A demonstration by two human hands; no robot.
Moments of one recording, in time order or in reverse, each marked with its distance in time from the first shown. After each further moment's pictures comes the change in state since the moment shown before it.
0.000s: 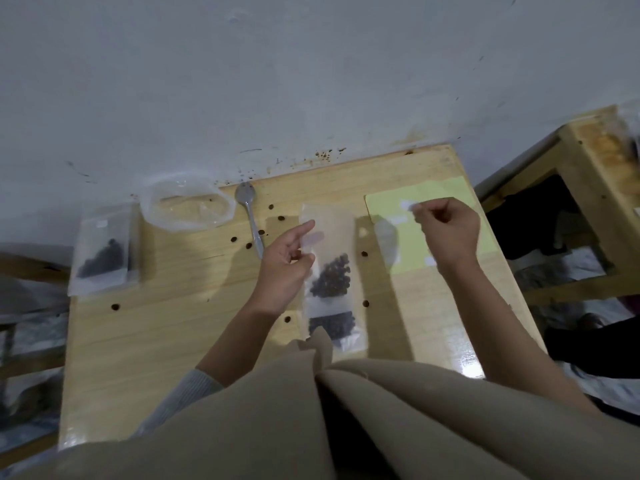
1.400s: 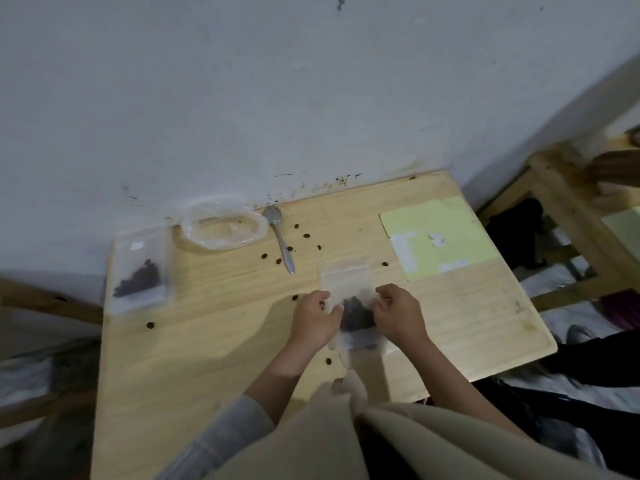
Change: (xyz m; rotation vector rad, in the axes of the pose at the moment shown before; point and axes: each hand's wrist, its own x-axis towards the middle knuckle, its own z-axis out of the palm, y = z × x) left_hand -0.029 -0.064 -0.022 0.489 -0.026 -0.175; right_hand -0.127 0.054 0.064 -0.646 -0.283 -0.010
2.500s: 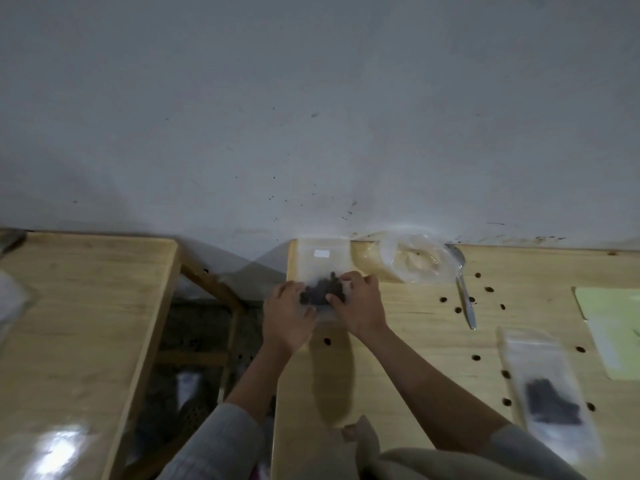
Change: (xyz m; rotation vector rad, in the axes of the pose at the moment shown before) left_hand 0.047 -0.179 -0.302 0.200 0.376 0.055; right_hand 0.000 -0.305 0.245 -0.029 -0.193 -0.281
